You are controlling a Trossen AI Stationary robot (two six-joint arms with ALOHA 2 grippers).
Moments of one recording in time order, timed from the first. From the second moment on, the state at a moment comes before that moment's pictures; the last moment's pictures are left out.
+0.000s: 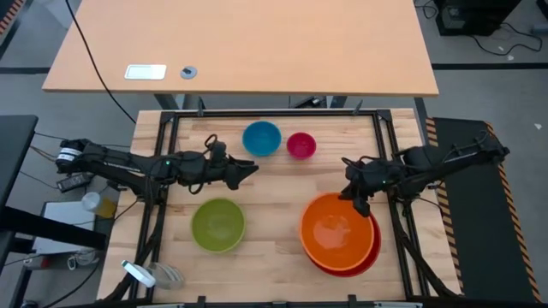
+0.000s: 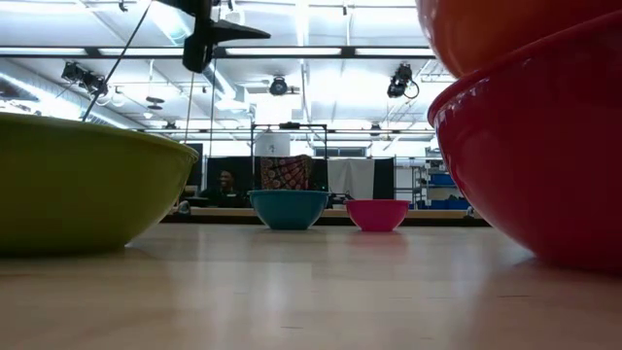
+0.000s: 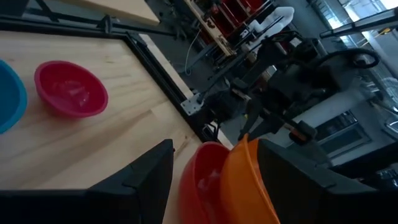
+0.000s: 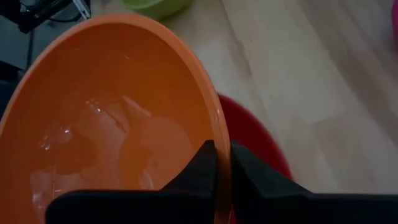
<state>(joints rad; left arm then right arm) -0.12 1.08 0.77 0.16 -0.37 -0.92 0.25 0.92 0.90 -0.79 0.01 0.65</state>
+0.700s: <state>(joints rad) -0.09 1.13 0.77 0.12 -0.39 -0.91 0.33 0.96 0.74 -0.88 0.10 0.70</state>
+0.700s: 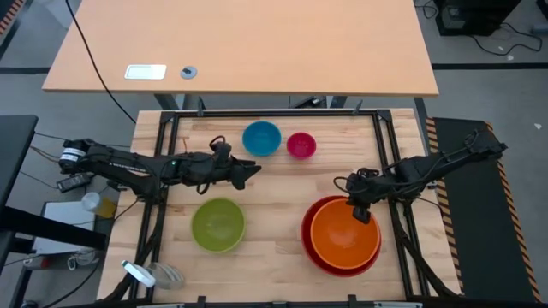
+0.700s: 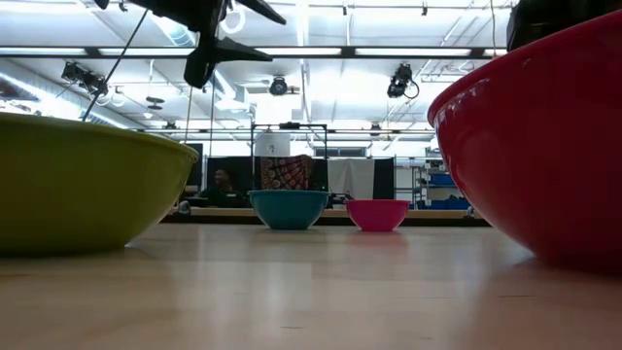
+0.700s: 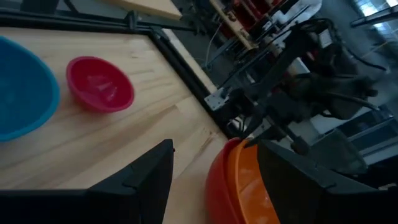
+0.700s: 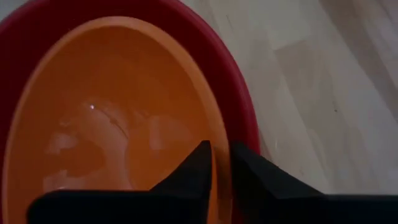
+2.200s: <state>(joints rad) -0.21 1.34 1.14 -1.01 0.05 -0.59 0.21 1.10 1.05 -0.91 0.11 0.67</state>
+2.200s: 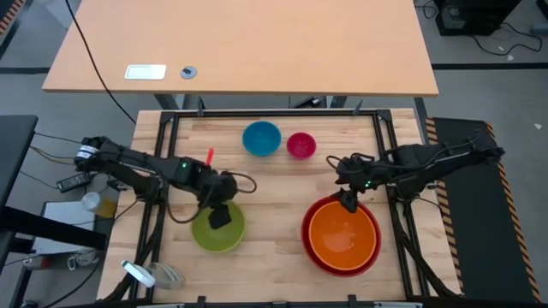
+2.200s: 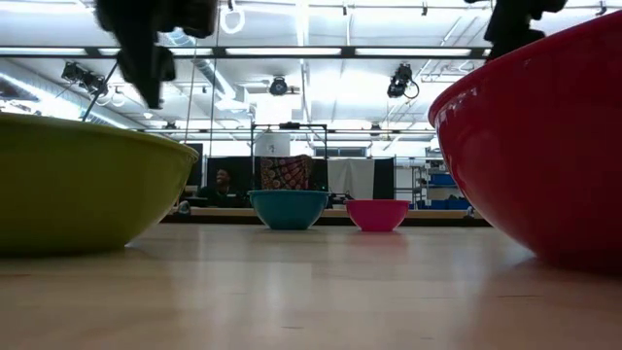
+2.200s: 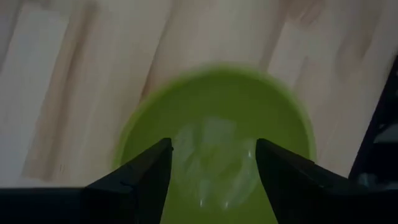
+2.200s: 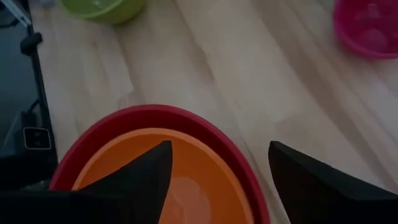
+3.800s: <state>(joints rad) -0.09 1.34 0.83 -0.97 0.12 -0.68 0.23 1.13 1.05 -0.81 0.19 0.59</state>
